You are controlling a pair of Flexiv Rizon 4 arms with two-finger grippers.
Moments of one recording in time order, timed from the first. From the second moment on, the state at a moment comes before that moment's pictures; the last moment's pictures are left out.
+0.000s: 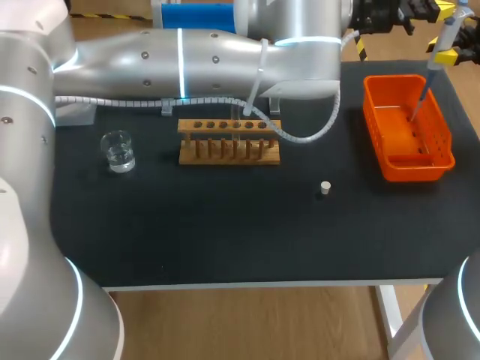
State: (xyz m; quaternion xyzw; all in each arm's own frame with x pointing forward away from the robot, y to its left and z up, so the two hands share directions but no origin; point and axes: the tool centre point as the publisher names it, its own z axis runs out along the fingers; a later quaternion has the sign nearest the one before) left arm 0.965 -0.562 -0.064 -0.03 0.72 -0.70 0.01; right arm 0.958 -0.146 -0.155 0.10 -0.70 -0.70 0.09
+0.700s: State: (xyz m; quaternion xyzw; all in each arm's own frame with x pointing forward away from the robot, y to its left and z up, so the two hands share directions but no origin) left arm 0.964 -0.562 -0.073 -0.04 0.73 -0.69 0.01; right arm 0.957 -0.147 -0.161 0.10 -0.70 -0.70 0.09
